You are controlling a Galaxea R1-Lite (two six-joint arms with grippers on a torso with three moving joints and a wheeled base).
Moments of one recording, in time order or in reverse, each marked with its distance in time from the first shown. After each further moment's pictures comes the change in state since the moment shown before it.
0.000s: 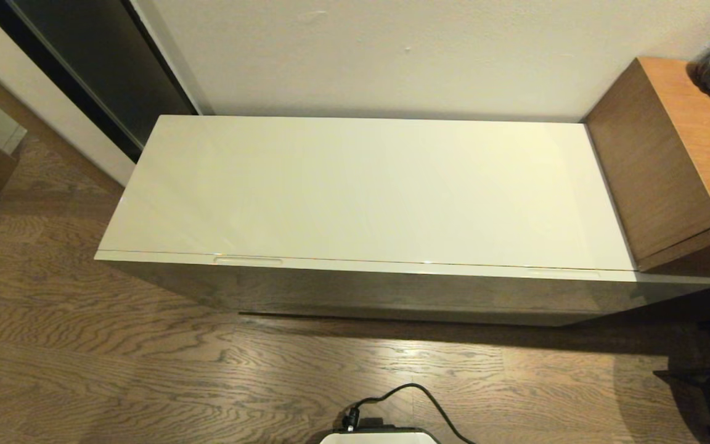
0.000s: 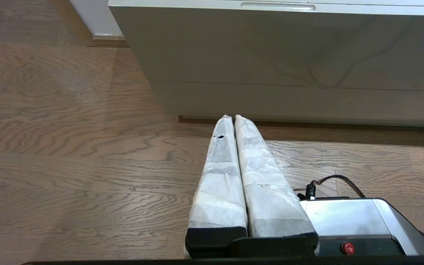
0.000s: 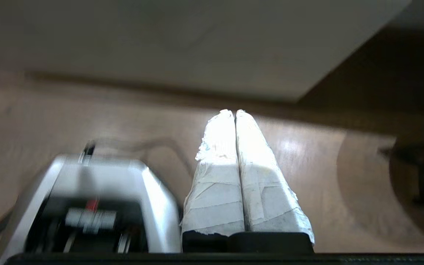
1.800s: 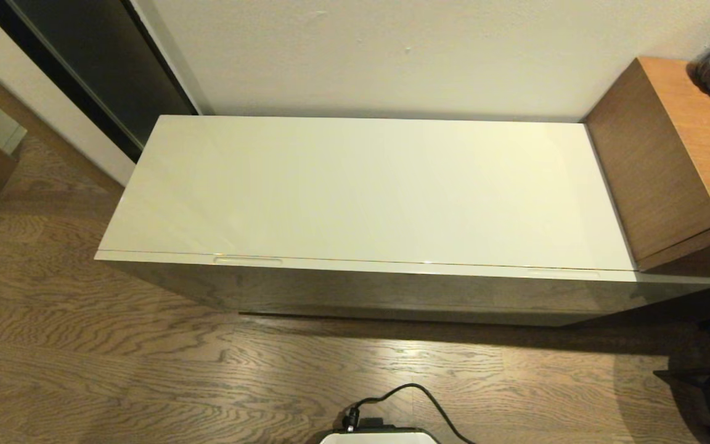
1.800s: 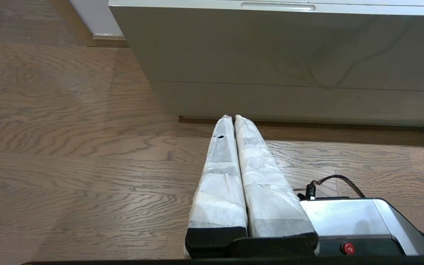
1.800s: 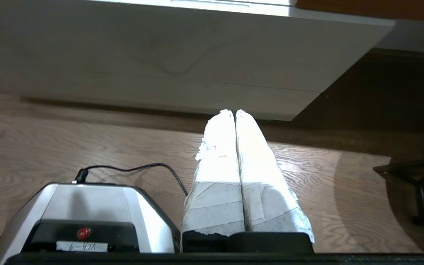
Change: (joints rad) left arm 0.000 0.000 0.000 0.000 0.000 -0.001; right arm 0.000 0.000 0.052 -0.122 -0.010 0.006
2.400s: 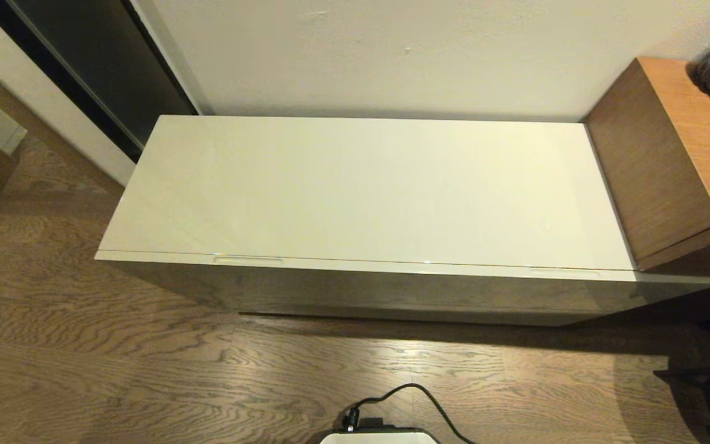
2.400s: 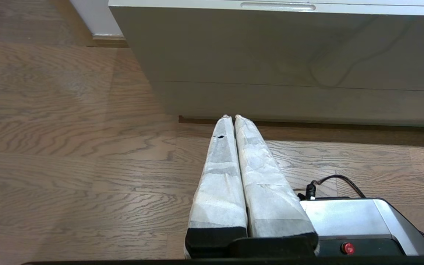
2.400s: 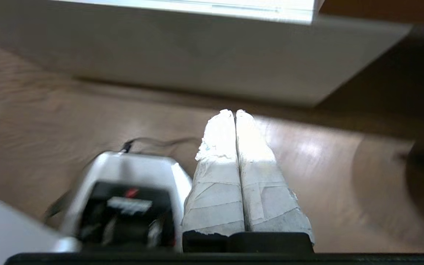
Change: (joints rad) left arm 0.000 0.000 0.000 0.000 0.000 0.000; right arm 0.000 0.111 -0.580 0.596 0.102 0.046
